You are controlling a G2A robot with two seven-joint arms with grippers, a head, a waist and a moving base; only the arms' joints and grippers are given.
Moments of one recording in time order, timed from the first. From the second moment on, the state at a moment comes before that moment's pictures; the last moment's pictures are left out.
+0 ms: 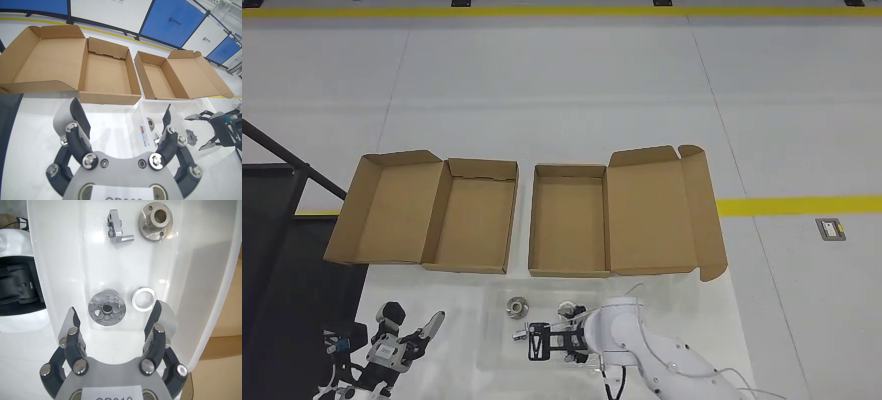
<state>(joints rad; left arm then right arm) 1.83 -1.16 -1.78 -1.90 0.92 -0.33 0.09 -0.76 -1.32 0.65 -1.52 -1.30 -0.72 1.07</state>
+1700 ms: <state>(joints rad) 1.83 -1.16 -1.78 -1.90 0.92 -0.33 0.09 -0.84 -1.29 0.80 -1.90 -1.49 -0.57 0.96</state>
